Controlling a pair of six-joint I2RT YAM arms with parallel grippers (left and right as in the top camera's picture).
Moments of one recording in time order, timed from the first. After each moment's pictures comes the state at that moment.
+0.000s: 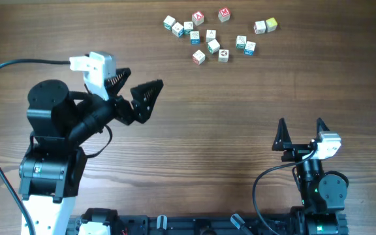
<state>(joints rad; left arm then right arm) -0.10 0.92 1.04 -0.42 0.60 -0.30 0.02 0.02 0.01 0.00 -0.02 0.13</state>
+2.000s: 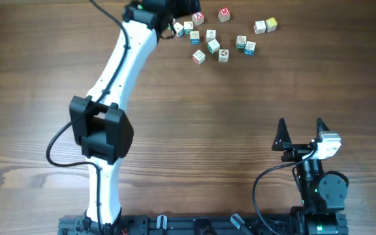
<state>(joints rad) -0.33 2.24 2.21 -0.65 -0.01 -0.47 0.02 0.02 0.01 0.00 -0.02 0.13</state>
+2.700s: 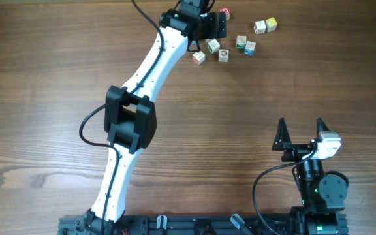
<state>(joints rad) -0.45 2.47 2.35 -0.74 0.04 -0.41 0.02 0.02 0.01 0.00 -0.02 0.13</state>
